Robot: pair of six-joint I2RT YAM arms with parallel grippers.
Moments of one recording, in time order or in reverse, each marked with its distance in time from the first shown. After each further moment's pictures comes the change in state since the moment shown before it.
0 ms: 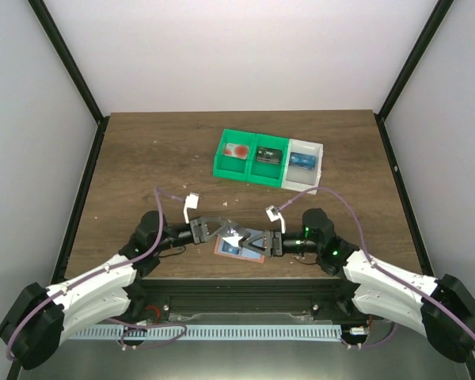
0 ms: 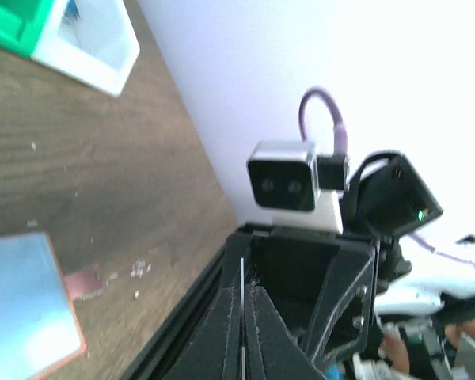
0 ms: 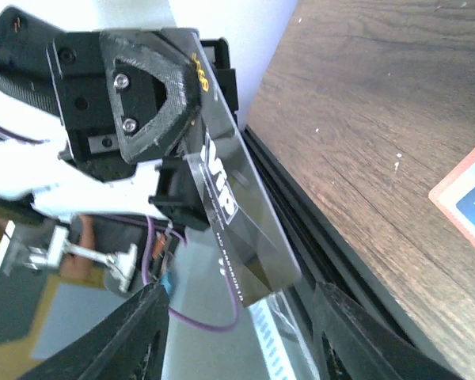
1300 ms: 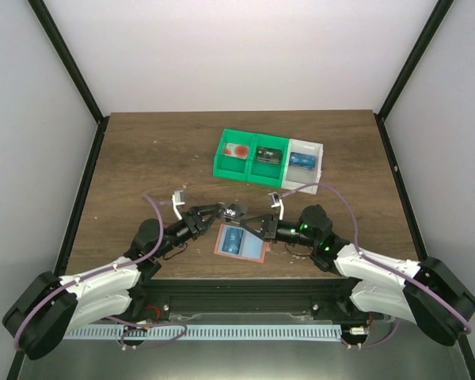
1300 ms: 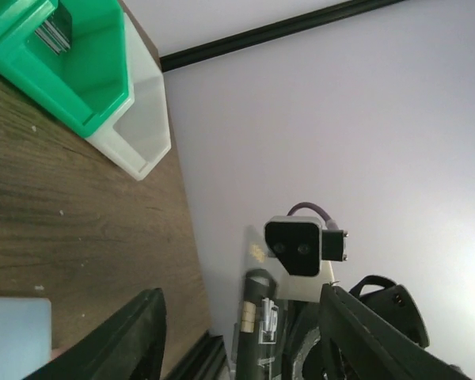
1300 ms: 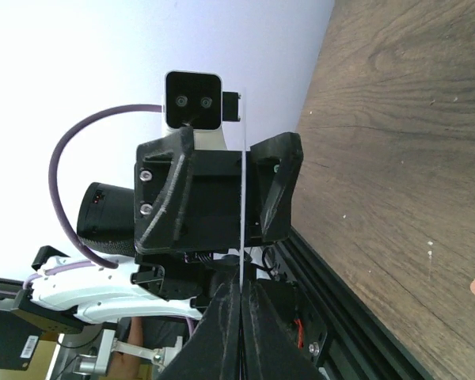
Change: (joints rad) left arm 0.000 0.098 -0.110 0.348 -0.317 -0.298; right arm 0.000 0.161 0.004 0.360 0.183 0.309
